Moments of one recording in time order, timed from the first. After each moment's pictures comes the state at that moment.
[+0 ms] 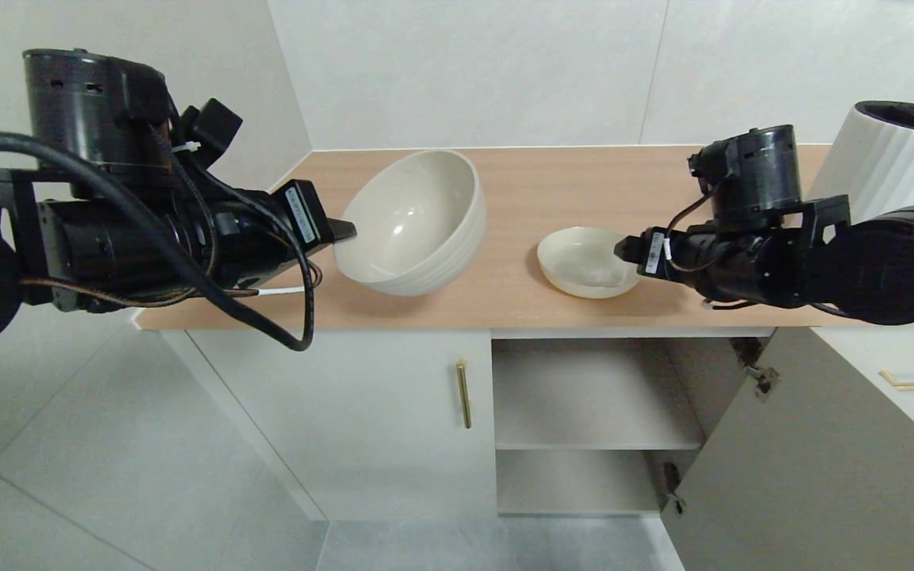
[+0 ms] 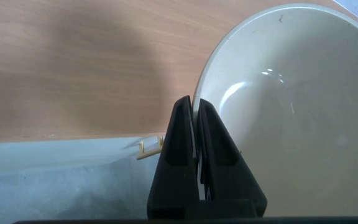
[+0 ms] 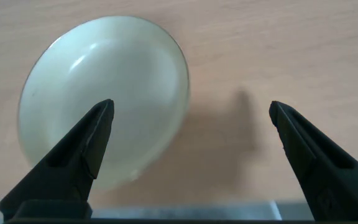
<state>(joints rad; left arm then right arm) -0.37 1.60 -1.22 -0.10 -0.07 -0.53 0.49 1.85 -1.39 -0.08 -0.44 0.39</state>
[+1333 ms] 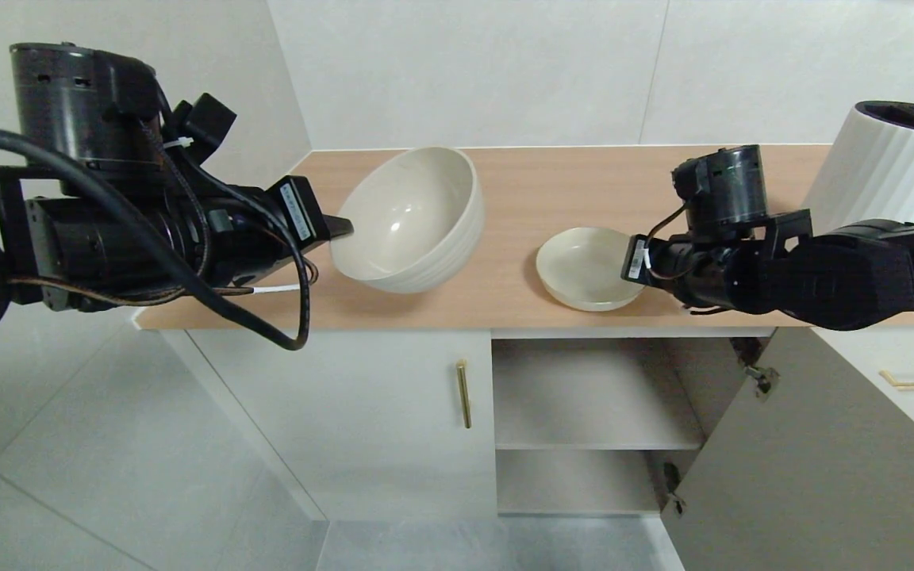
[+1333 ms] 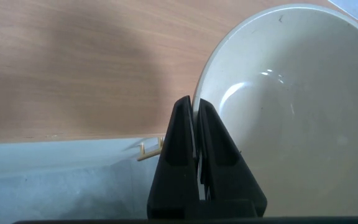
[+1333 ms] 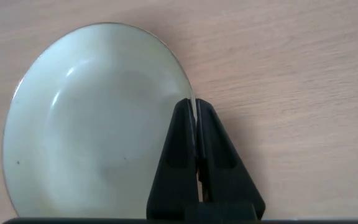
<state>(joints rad) -0.37 1.59 -1.22 -0.10 -0.06 -0.53 0.49 1.90 -1.40 -0.11 -0.42 0.44</state>
